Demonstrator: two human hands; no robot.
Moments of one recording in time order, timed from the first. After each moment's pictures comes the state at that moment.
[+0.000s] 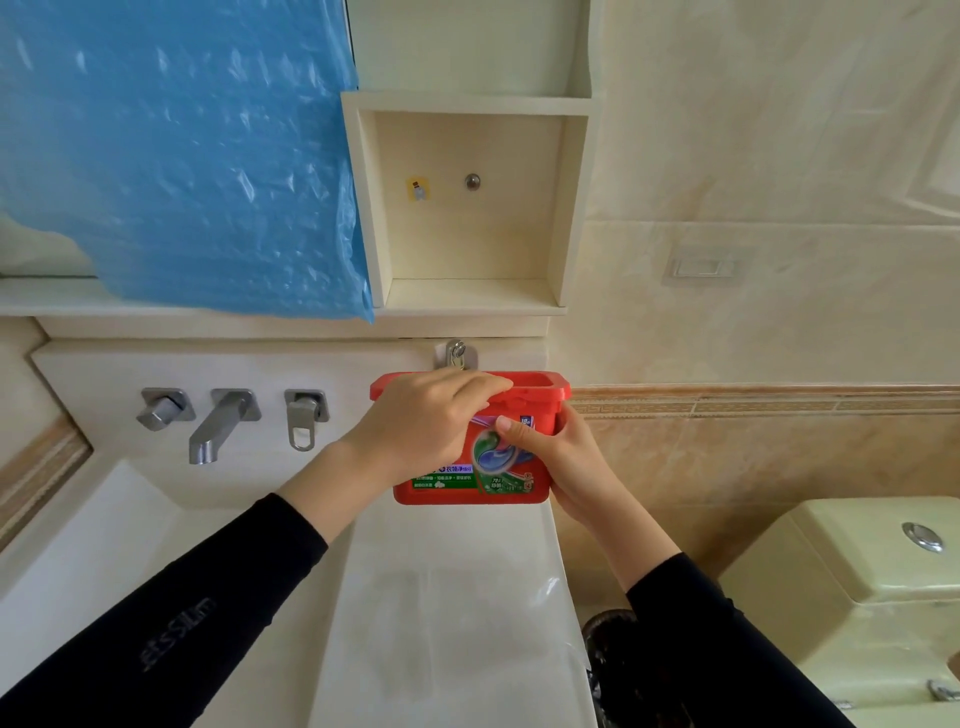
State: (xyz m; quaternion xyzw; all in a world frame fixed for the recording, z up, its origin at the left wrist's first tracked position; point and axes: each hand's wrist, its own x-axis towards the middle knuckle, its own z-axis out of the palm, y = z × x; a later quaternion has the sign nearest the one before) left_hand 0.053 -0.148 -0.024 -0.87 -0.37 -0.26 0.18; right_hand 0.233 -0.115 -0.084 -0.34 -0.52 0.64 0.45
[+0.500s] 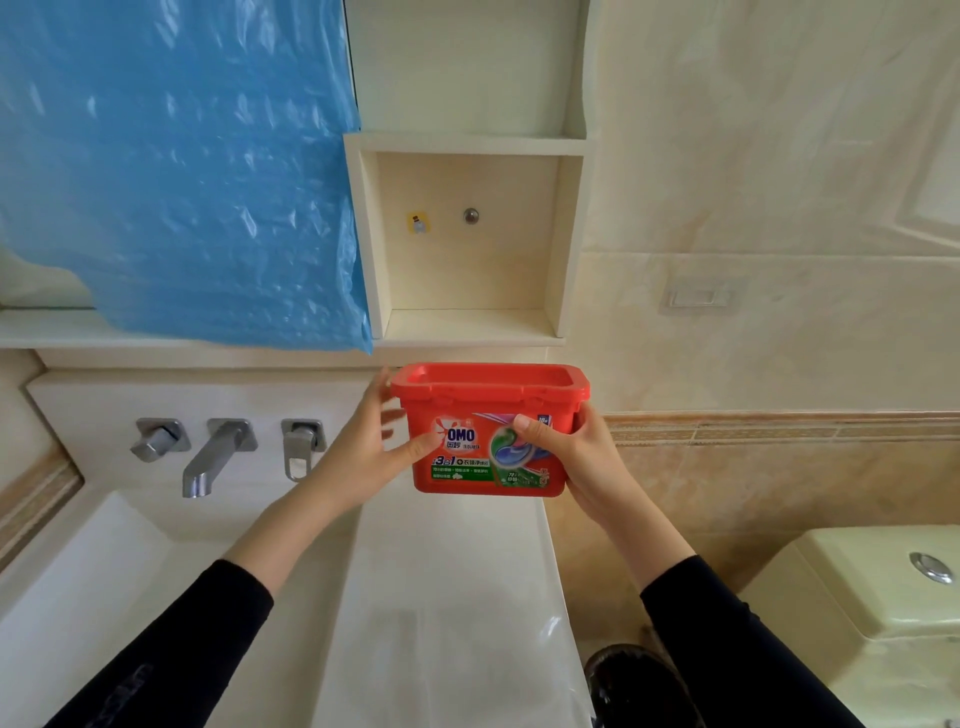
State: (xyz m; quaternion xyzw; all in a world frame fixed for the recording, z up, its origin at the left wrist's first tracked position) left_hand 0.006 -0.130 -0.055 -0.66 -0.55 -0.43 -0.29; right_hand 0.244 -0.085 -0.064 -0.33 -0.54 0.60 0.49
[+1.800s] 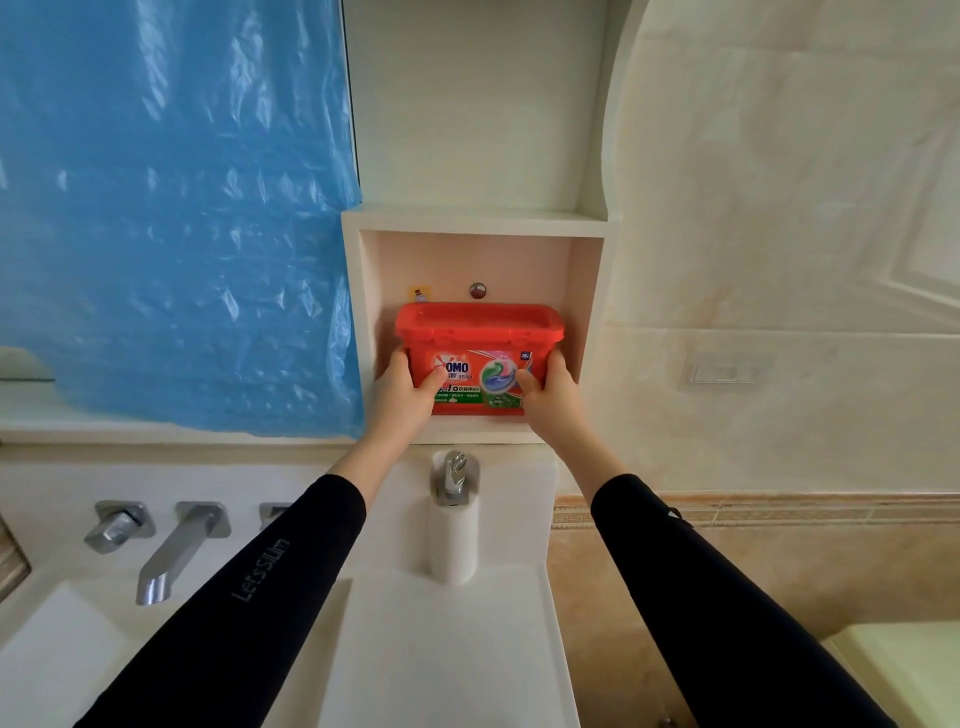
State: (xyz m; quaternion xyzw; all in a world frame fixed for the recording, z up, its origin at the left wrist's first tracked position) left_hand 0.007 0.044 -0.010 -0.55 -0.64 -0.52 -0.15; right_hand 0.185 0.076 -0.008 -0.54 -0.65 0.28 0.46
